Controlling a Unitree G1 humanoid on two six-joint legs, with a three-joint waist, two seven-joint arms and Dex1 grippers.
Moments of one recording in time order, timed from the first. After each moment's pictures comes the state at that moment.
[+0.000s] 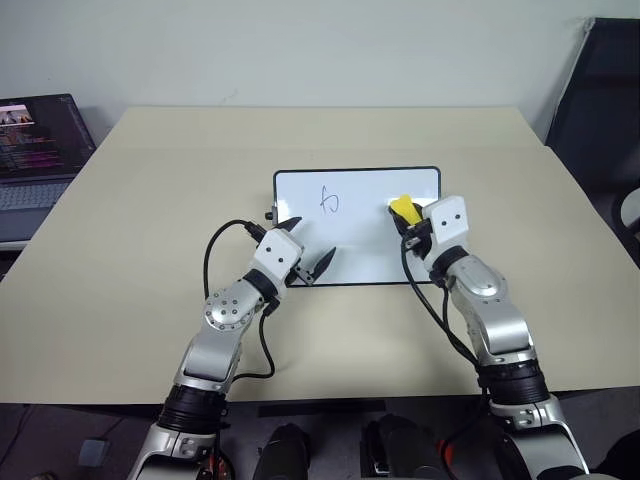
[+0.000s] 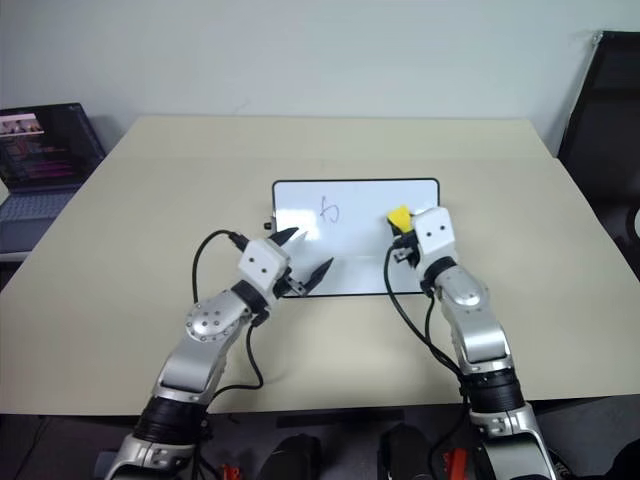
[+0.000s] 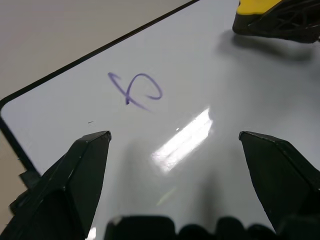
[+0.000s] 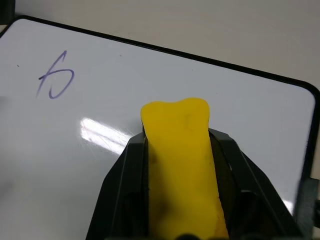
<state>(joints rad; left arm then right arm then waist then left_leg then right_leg) -0.29 0.32 -0.09 -0.06 0.04 0.04 -0.42 -0.47 -0.17 0.06 -0.02 0.02 0.28 0.29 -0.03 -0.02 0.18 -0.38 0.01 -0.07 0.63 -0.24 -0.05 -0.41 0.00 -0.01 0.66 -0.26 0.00</state>
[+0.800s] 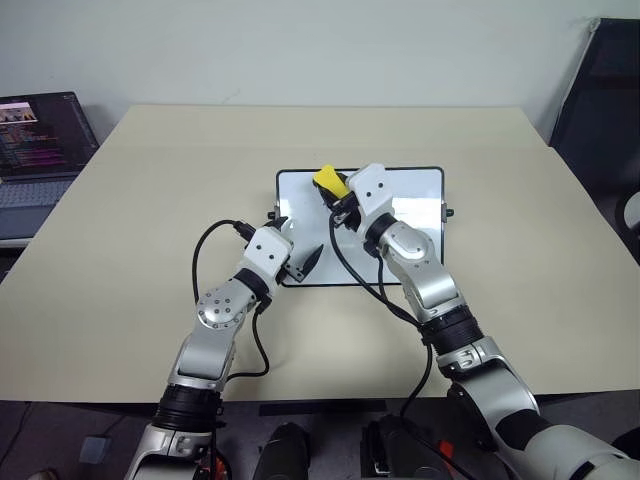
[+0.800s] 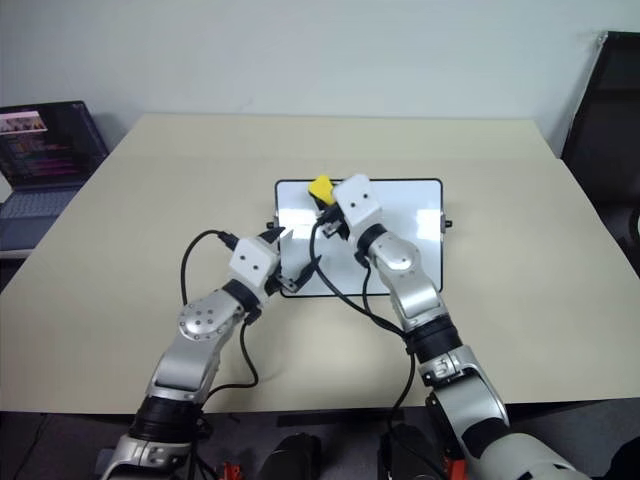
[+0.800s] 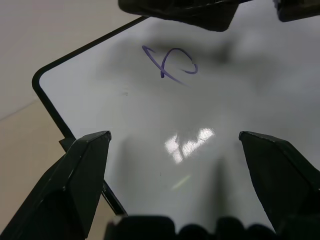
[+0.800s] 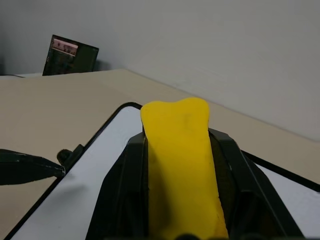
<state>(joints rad) -0.29 0.33 -0.06 -0.02 0.03 0.06 -0.45 -0.78 0.01 0.18 0.42 -0.02 0.01 0.32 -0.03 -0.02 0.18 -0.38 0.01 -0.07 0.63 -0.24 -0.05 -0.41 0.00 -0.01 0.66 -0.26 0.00</state>
